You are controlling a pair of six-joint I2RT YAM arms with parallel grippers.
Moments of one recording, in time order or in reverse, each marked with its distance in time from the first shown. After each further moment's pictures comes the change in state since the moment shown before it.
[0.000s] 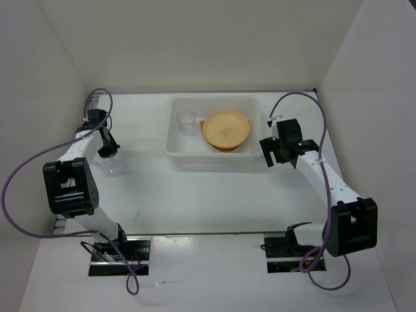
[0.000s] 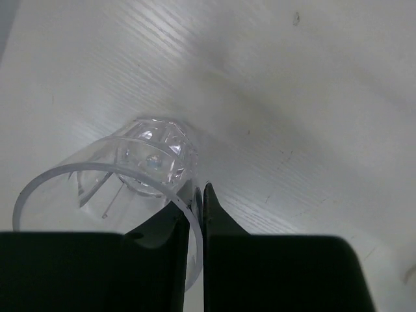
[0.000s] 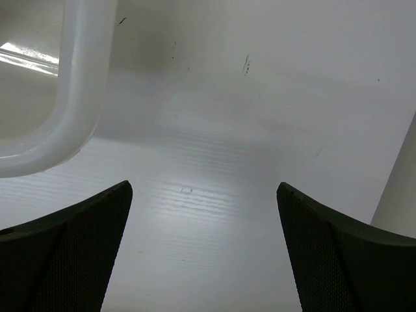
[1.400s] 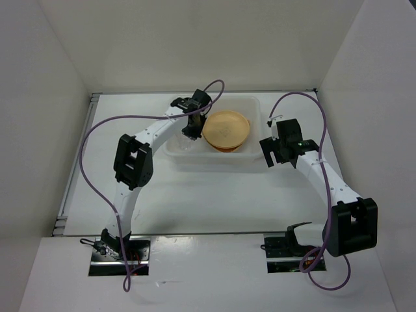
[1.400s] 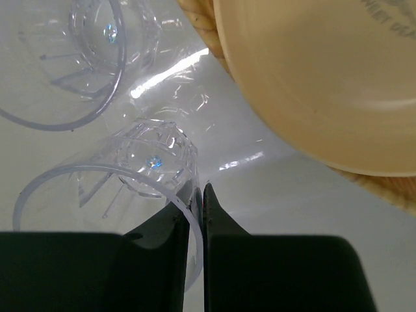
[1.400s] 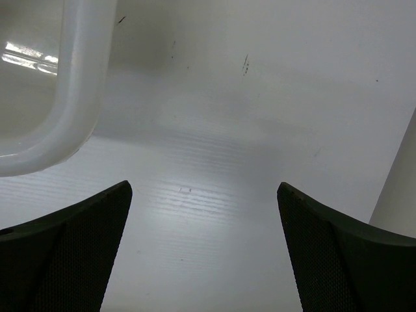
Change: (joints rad) left arm -0.743 0.542 0.904 -0.383 0.027 0.213; right arm 0.000 0.000 0.000 0.000 0.001 -0.007
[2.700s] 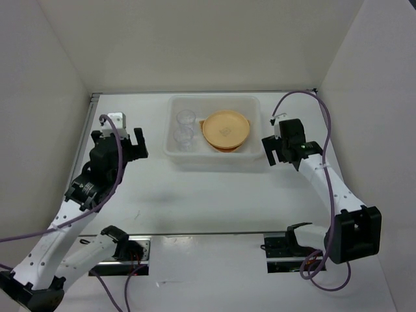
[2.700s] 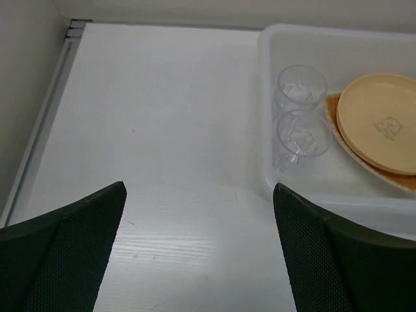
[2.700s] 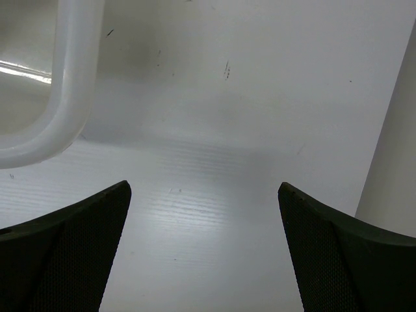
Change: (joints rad) left arm 0.081 -1.424 -1.143 0.517 -0.341 -0.028; right arm 0.000 -0.055 0.000 0.001 0.037 0.000
